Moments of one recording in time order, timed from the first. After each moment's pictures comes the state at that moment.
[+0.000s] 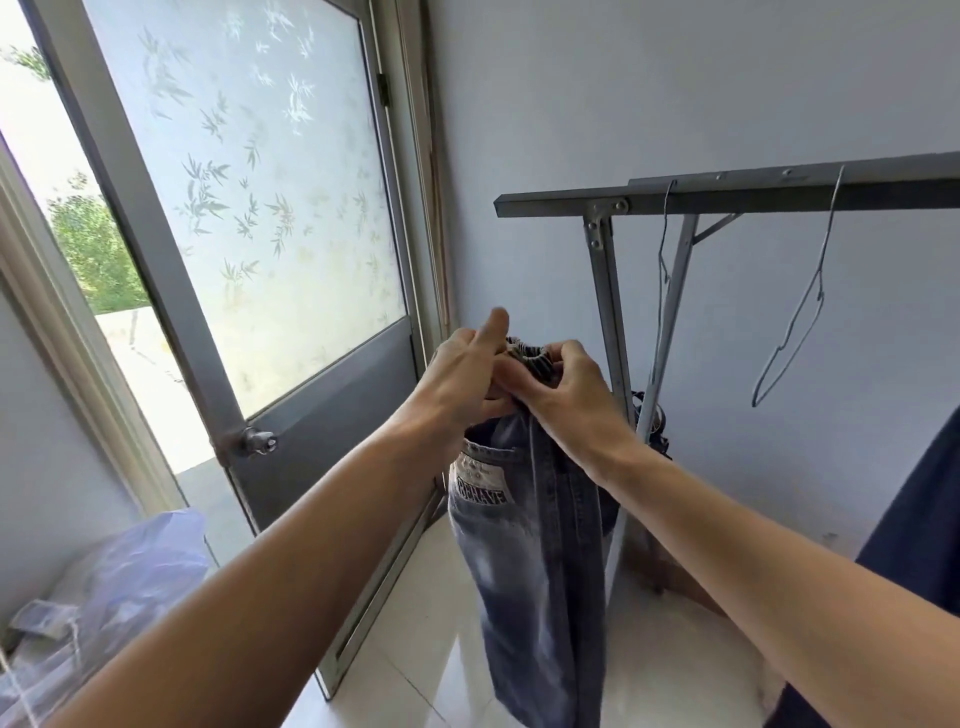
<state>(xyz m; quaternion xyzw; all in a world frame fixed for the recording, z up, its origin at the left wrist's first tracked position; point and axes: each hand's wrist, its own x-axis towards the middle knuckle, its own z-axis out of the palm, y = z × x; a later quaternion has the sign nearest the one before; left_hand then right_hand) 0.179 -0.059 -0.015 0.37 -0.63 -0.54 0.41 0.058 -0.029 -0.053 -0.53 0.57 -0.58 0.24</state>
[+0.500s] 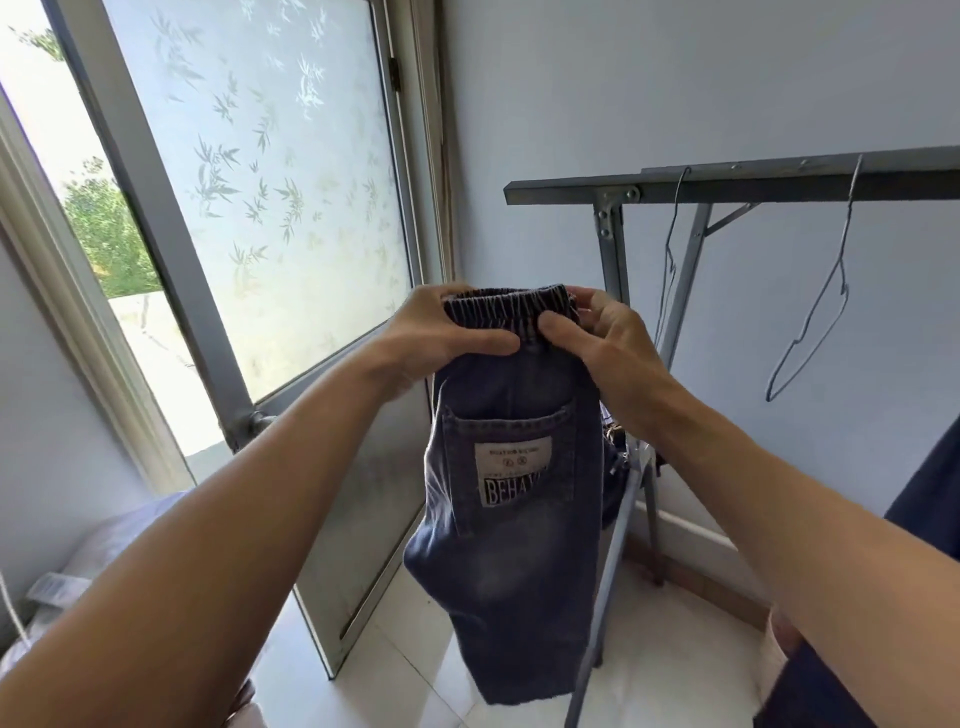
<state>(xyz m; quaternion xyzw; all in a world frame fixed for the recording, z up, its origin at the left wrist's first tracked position) 0.207 -0.101 0.005 0.34 -0.76 -0.40 0.38 0.023 -0.035 -0.035 -0.56 0.43 -0.63 0.32</state>
